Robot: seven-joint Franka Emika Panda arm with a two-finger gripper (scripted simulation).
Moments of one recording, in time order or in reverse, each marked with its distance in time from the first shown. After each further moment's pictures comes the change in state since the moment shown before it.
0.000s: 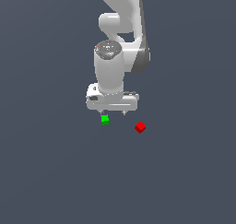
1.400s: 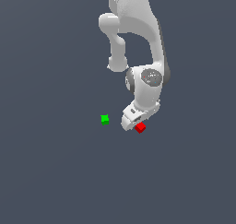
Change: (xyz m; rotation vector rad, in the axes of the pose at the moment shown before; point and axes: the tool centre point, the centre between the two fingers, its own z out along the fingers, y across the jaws) arm -0.006 -0.130 0.091 -0.003 -0.002 -0.611
